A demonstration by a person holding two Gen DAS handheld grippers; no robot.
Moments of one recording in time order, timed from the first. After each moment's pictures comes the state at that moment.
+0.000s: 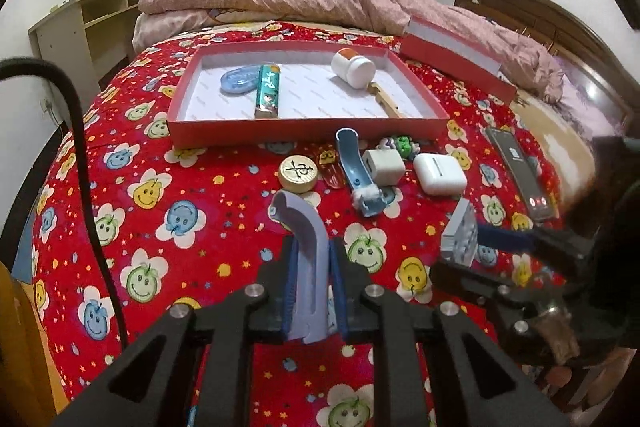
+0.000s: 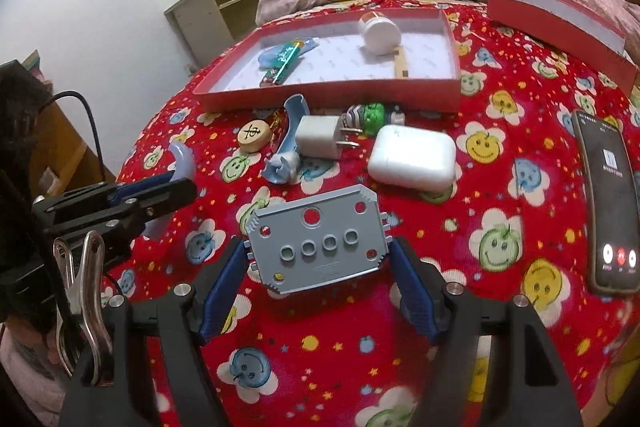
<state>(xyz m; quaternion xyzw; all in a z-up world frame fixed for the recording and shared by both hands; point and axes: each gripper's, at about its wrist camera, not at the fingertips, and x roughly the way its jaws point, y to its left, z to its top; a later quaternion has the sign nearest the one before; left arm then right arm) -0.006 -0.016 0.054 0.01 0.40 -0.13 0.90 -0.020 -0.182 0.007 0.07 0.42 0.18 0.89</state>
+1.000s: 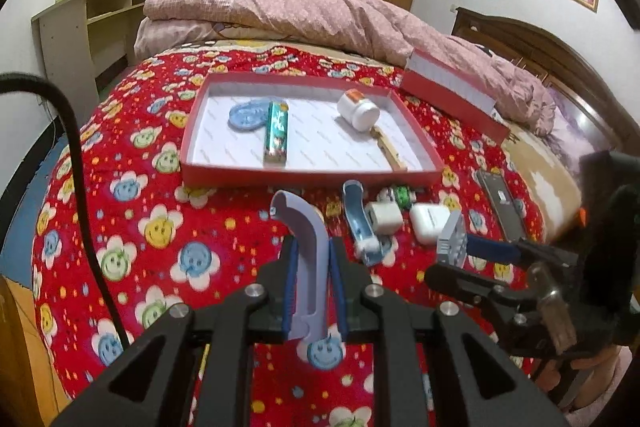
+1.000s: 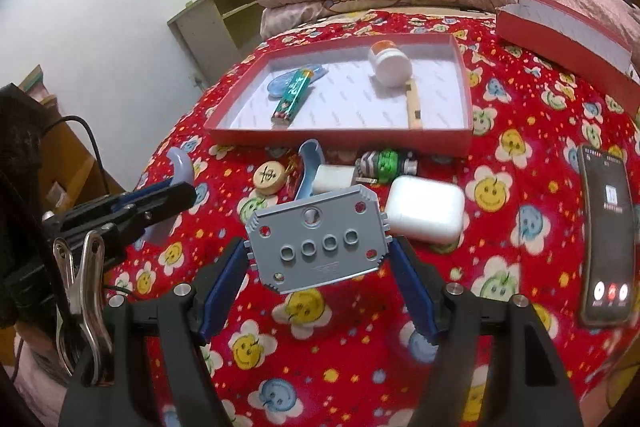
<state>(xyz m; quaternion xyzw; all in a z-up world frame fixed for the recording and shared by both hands) 0.018 0.004 0.085 -0.03 0.38 -0.15 0.91 0.004 -0.179 0.040 0.08 0.41 0.19 0.89</state>
